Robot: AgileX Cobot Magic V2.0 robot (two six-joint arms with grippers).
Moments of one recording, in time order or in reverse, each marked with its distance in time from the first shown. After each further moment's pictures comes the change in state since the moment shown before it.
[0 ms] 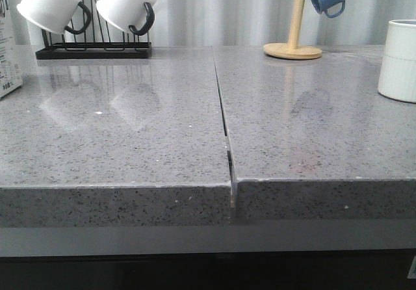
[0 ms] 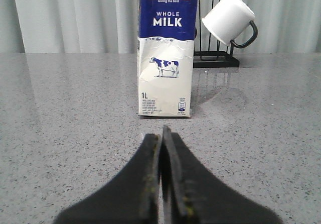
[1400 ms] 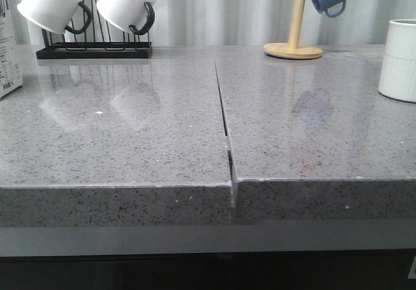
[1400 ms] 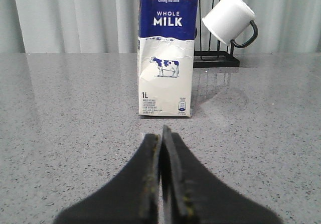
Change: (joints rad) left arm 0.000 0.000 0.000 0.000 0.000 0.000; right arm -0.141 0.984 -0.226 -0.031 -0.661 0.000
